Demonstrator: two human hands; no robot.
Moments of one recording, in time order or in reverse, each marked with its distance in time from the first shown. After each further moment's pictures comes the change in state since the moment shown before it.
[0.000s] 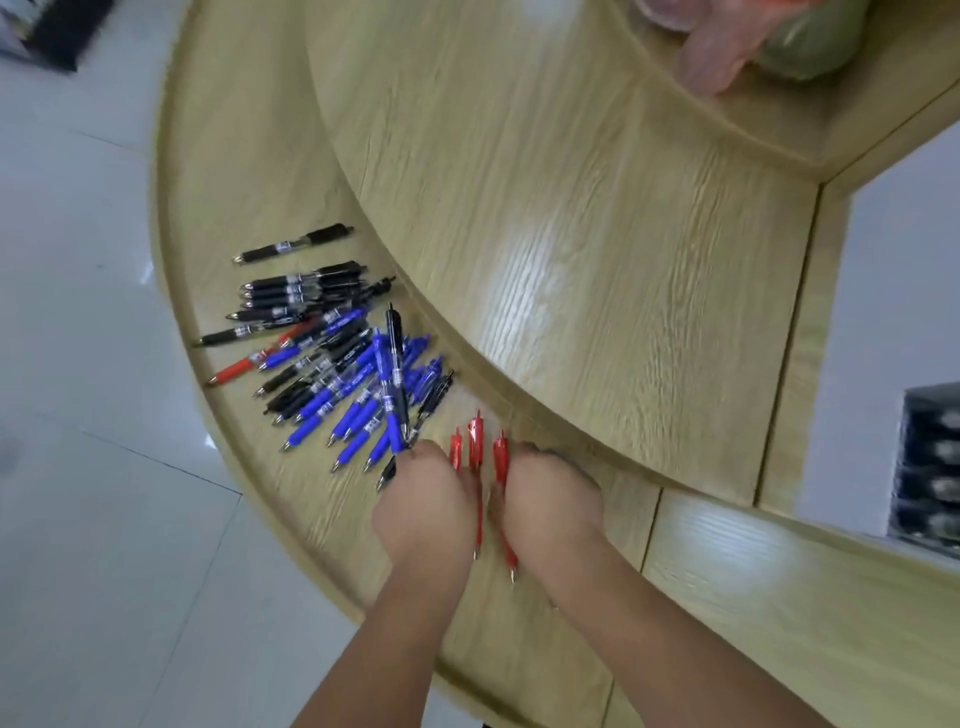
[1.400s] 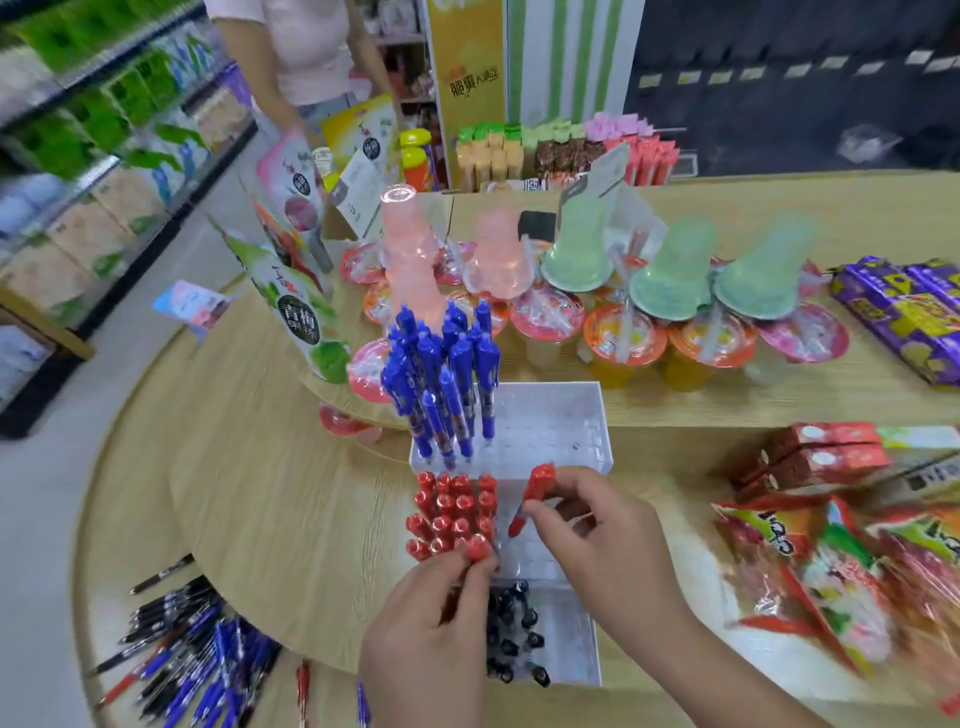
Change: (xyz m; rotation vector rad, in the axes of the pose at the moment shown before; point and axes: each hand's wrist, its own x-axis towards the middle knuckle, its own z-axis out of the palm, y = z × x) left_hand -0.276 0.279 -0.162 -0.804 0.351 0.623; right_hand -0.181 0.268 -0.319 0.962 0.714 -0.205
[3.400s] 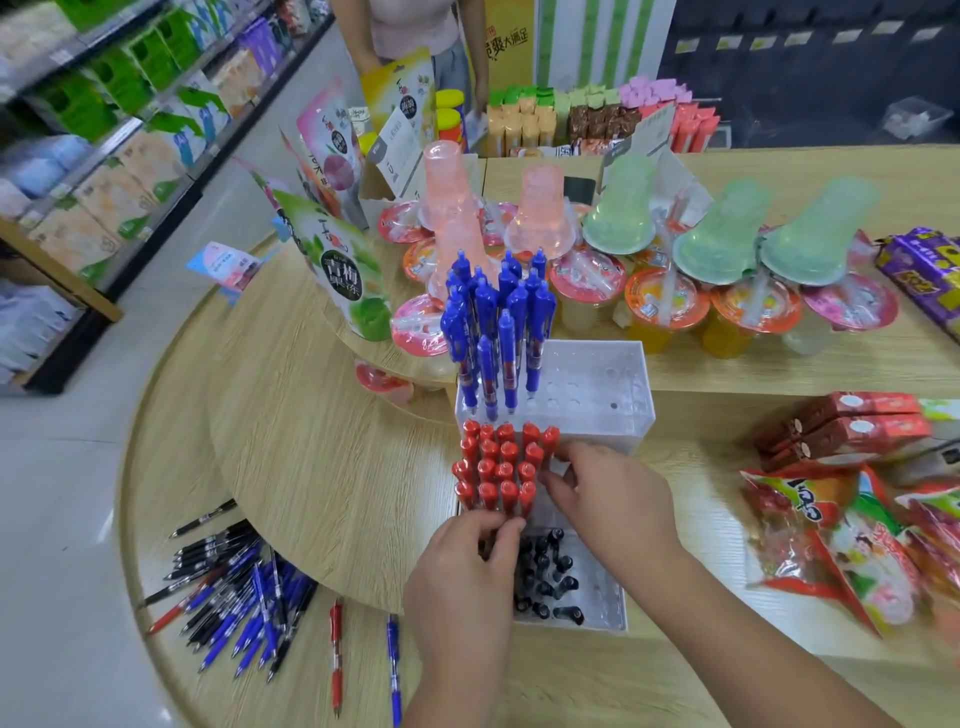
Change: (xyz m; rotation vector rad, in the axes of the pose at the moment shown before) left_hand 0.000 -0.043 -0.005 0.291 -0.121 -0.050; right_hand 0.015 0.029 0.038 -0.863 -0.083 -0.047
